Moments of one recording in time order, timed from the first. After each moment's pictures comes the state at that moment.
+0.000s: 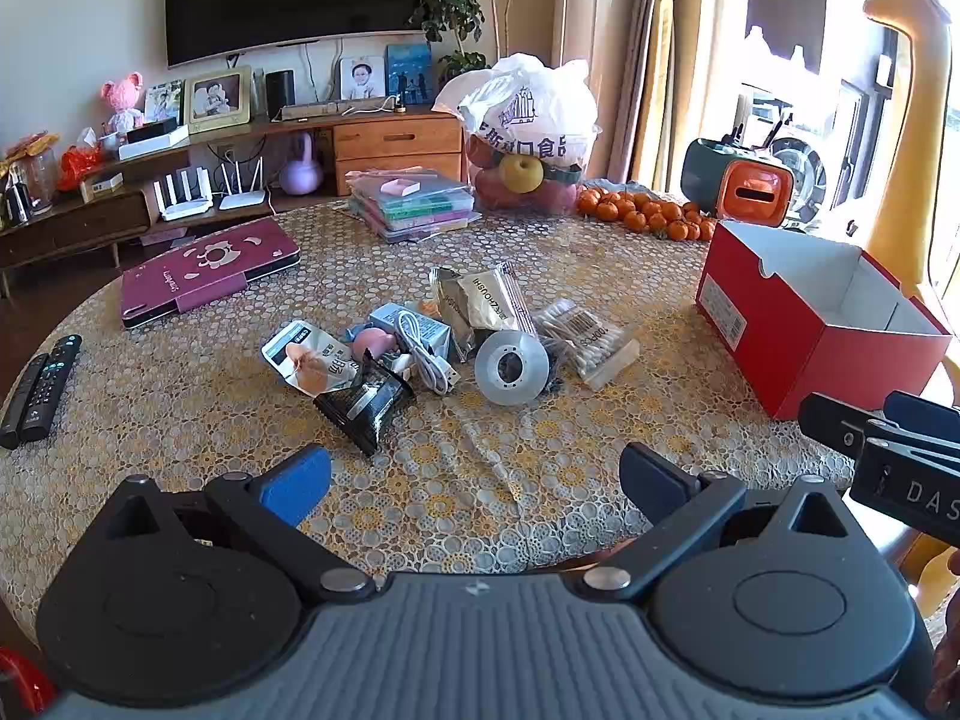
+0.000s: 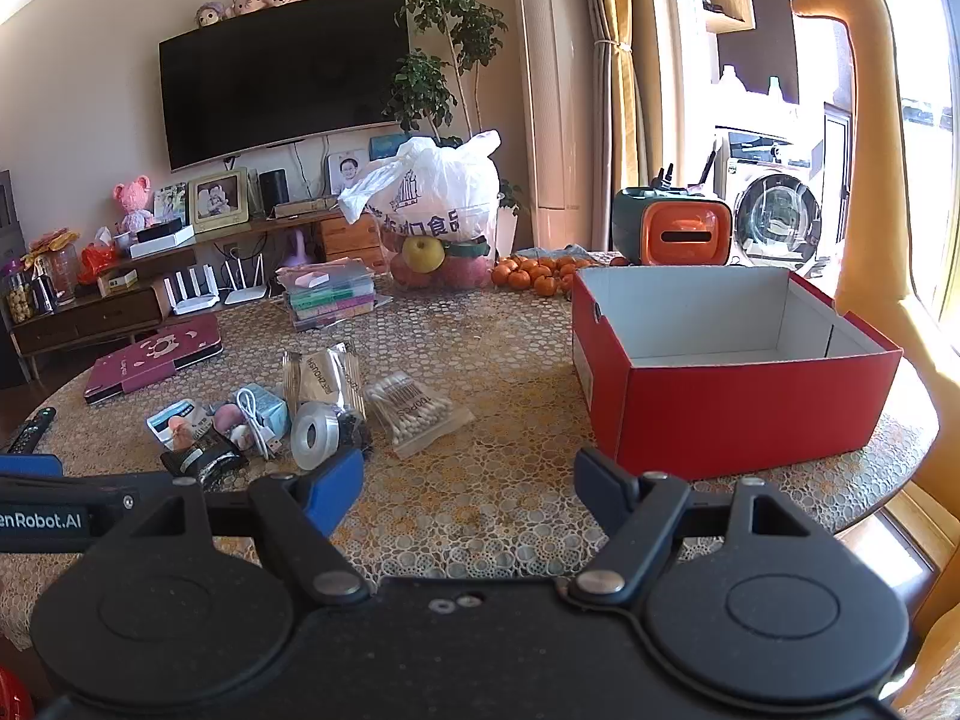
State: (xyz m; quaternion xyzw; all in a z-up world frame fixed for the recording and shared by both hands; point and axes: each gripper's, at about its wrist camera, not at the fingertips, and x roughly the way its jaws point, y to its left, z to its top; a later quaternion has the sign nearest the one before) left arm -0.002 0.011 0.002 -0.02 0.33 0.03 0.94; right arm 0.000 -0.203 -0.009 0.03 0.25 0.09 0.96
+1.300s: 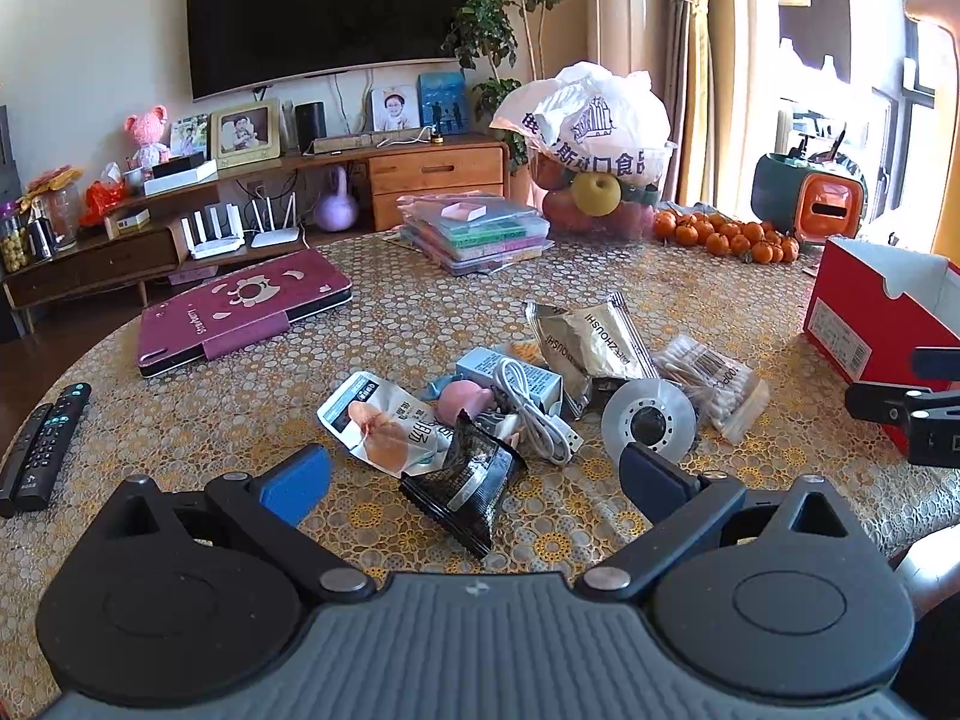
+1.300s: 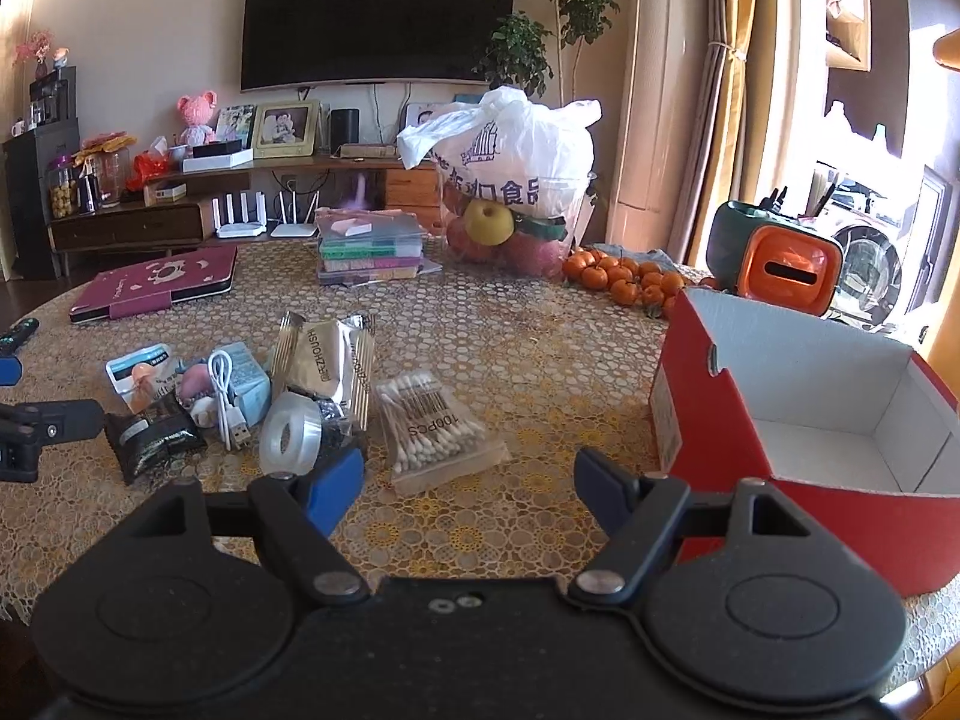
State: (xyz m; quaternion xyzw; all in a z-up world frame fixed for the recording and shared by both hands) left arm 0.067 0.072 -0.043 0.00 0.29 0.05 0.96; right arm 0.111 -0.173 -0.048 -0.07 0.28 0.16 0.94
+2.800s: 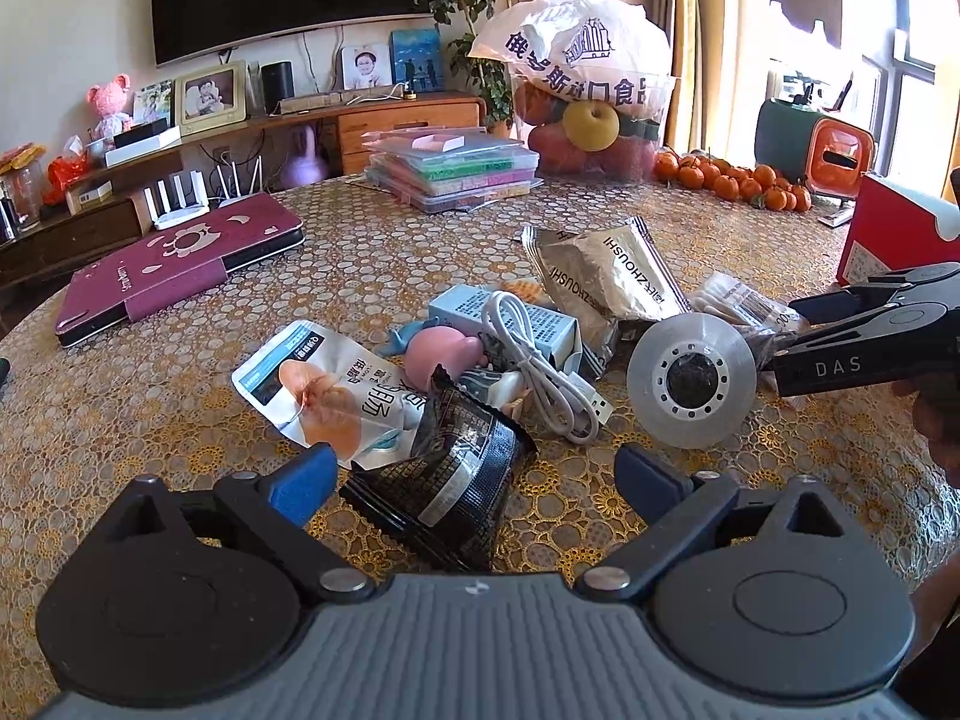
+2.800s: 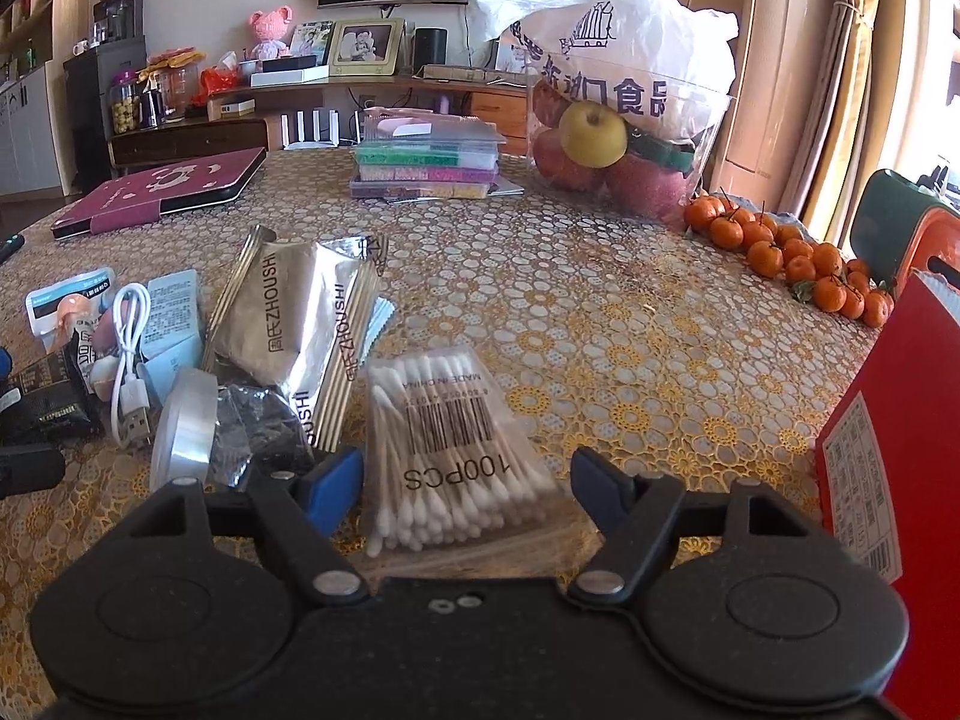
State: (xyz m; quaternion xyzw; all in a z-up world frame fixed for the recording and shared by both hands) left arm 0.125 0.083 -0.104 0.00 0.32 0.03 0.95; right arm 0.232 -0.133 -0.115 -0.11 0.32 0.24 0.91
